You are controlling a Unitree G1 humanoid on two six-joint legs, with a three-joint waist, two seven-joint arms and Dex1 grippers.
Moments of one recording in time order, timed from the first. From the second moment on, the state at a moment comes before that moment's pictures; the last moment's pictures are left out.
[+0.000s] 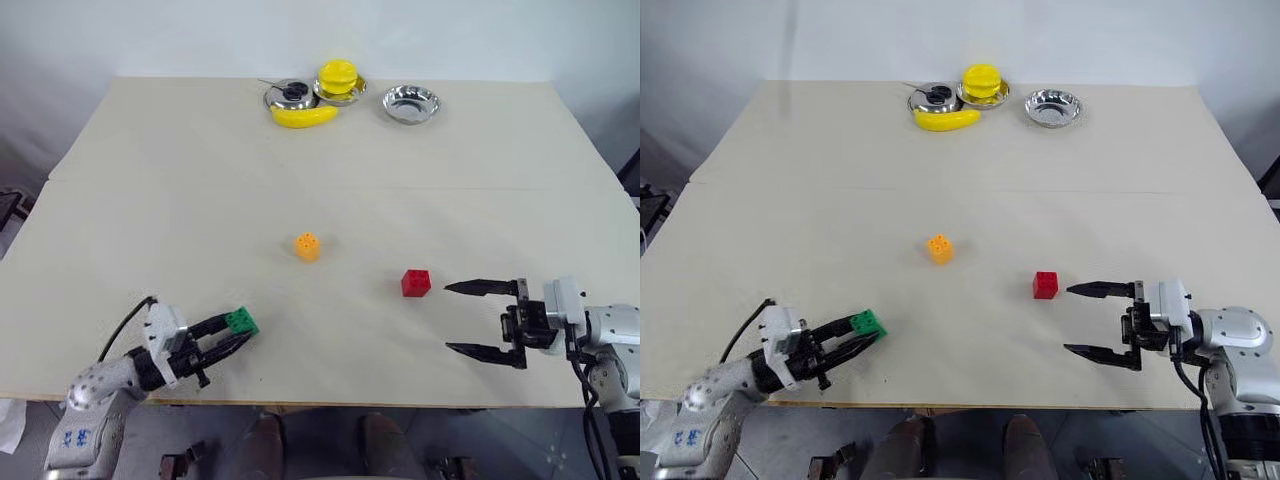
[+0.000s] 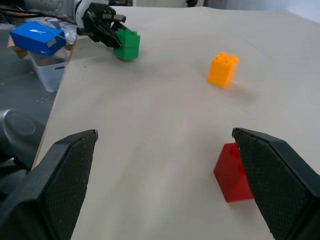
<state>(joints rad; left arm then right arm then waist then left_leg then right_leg) 0.04 0.59 0.16 -0.15 -0.47 0.11 -1.05 -0.10 -0.78 -0.22 0.10 0.61 -0.13 1.54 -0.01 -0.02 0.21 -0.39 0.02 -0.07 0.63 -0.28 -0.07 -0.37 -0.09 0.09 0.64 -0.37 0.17</state>
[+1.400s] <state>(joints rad) -0.77 0.28 -0.24 0.60 -0.14 -0.04 -1.21 0.06 -0.77 -0.31 -0.08 0.63 -0.06 1.41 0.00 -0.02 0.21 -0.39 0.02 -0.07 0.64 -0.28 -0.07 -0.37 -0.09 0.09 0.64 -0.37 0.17</state>
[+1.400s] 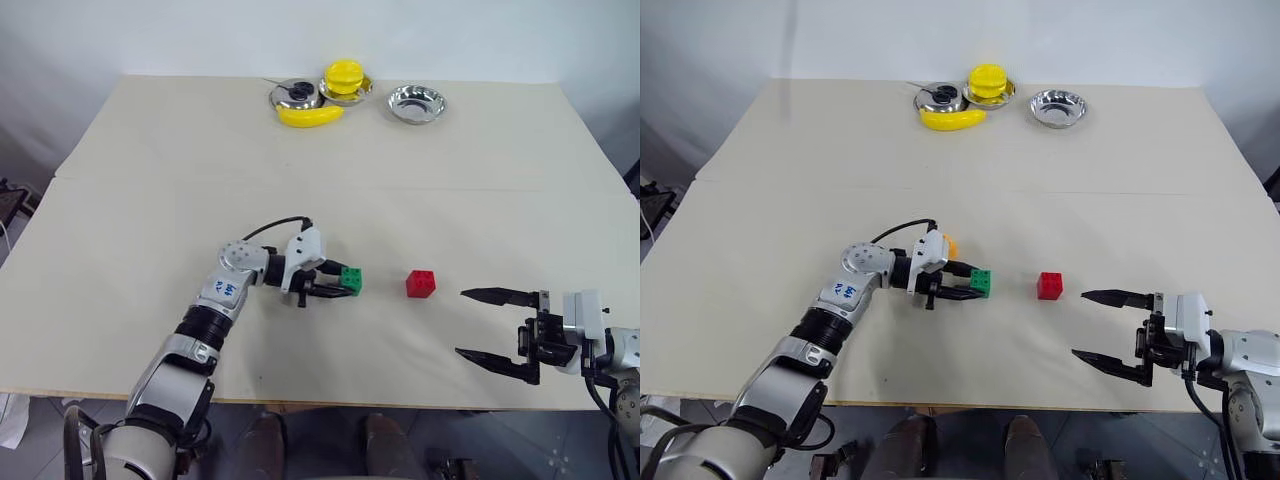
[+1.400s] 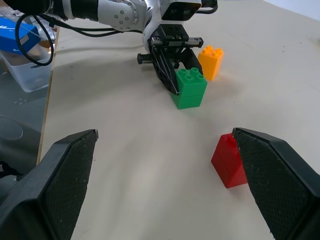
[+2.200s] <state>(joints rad) -0.23 0.56 0.11 0.07 -0.39 0.09 -1.20 -0.05 -0.71 -0.29 -0.03 0.64 -0.05 1.39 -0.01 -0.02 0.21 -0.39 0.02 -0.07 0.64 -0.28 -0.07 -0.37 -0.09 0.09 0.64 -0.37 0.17</state>
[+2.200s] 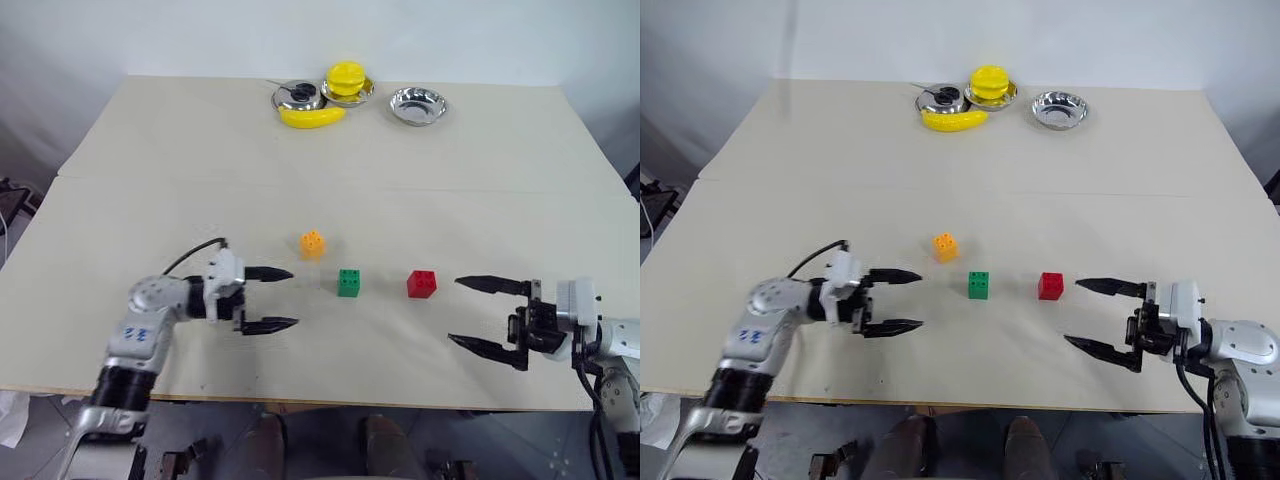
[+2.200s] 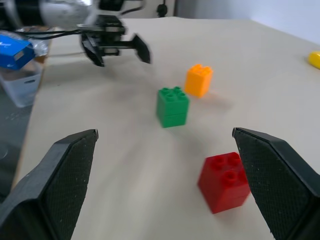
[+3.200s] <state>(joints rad) -0.48 0.39 0.06 0.31 -0.28 0.06 -0.88 0.10 -0.70 -0.46 -0.04 0.64 -0.10 1.28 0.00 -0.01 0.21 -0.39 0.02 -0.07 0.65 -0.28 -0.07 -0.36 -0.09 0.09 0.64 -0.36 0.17</state>
